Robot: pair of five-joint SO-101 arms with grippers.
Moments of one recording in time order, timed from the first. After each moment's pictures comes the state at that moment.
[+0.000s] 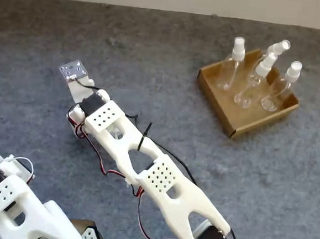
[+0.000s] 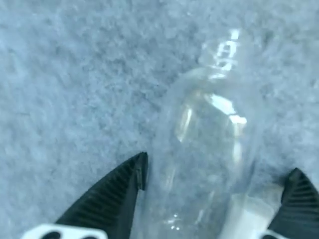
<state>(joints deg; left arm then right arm) -56.3 -57.6 71.5 64.0 8.9 -52.7 67.2 -69.4 77.3 -12.4</state>
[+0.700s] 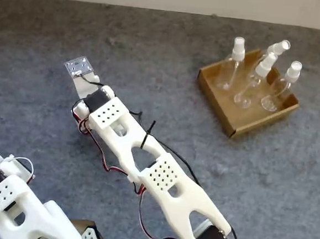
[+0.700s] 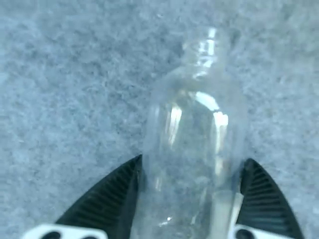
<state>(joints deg) -56.3 -57.6 71.5 64.0 8.9 -52.0 67.4 -72.7 79.0 -12.3</state>
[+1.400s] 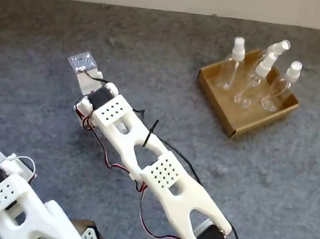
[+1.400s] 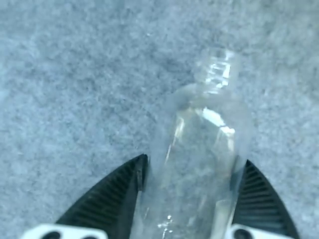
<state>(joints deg) -54.5 -57.6 71.5 64.0 8.9 -49.9 68.3 -75.1 79.0 -12.3</state>
